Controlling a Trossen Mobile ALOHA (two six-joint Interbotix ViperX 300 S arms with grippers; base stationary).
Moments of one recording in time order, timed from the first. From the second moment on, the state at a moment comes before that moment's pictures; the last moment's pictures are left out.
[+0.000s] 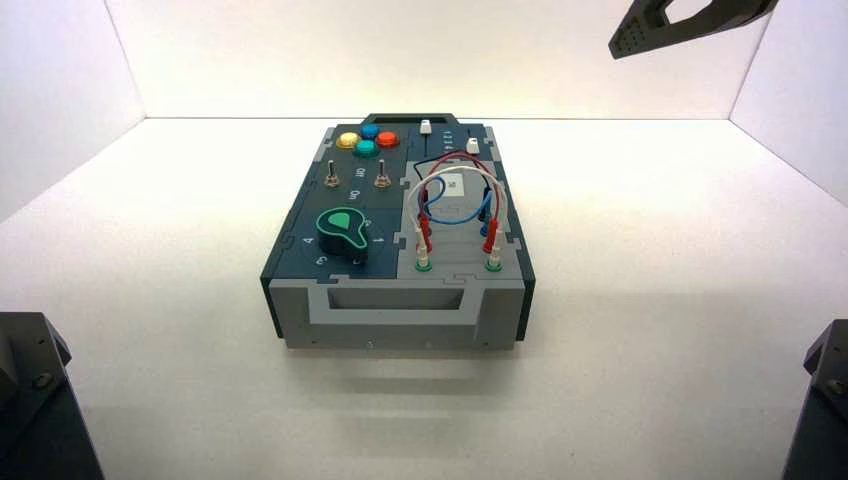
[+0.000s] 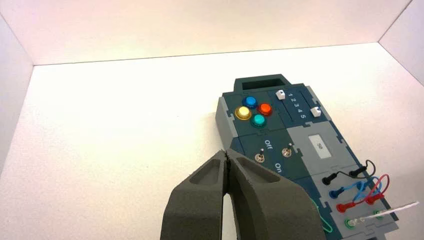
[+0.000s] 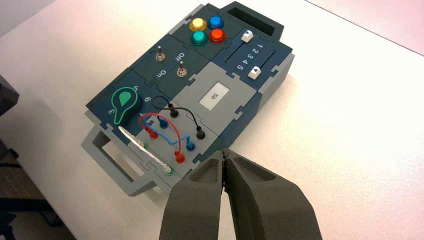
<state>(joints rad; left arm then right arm) -0.23 -1.24 1.18 -0.15 0.61 0.05 0.73 -0.92 1.12 -0.03 0.55 0.10</state>
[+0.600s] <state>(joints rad) -0.27 -1.20 1.15 -0.15 0.65 0.07 0.73 -0.92 1.12 -0.03 0.55 0.10</state>
